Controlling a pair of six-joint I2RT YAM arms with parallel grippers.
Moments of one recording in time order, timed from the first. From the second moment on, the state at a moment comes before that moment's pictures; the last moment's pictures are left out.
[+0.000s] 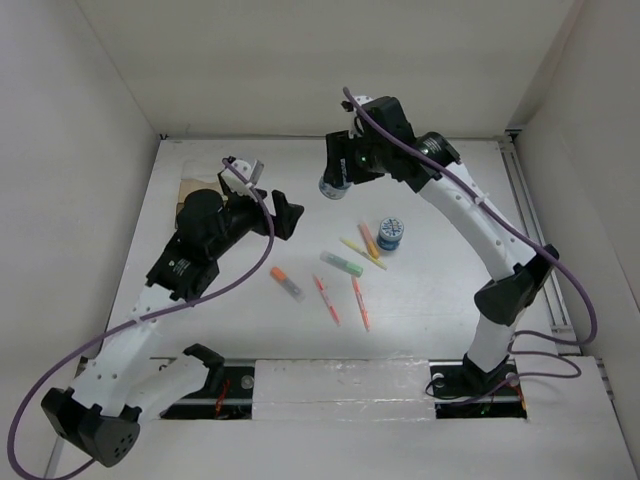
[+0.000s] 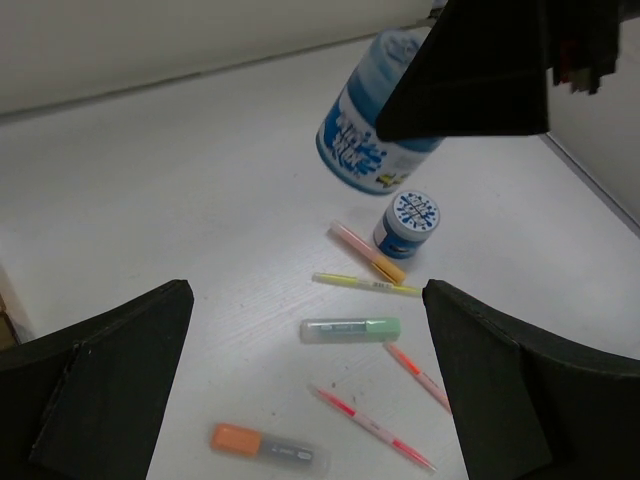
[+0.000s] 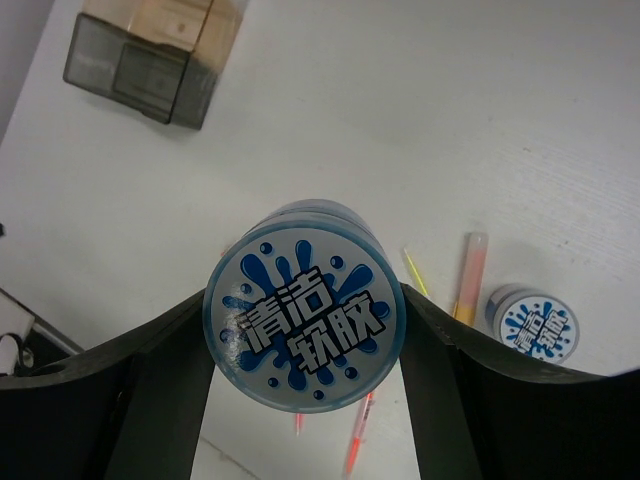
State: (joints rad) left arm -0.49 0.92 0.98 -0.24 0.14 -0.20; right arm 0.67 1.79 2.09 -0.91 0.02 0.32
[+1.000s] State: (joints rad) left arm -0.54 1.08 1.02 -0.19 0.30 -0.04; right arm 0.72 1.83 2.09 -0.93 -0.30 0.27
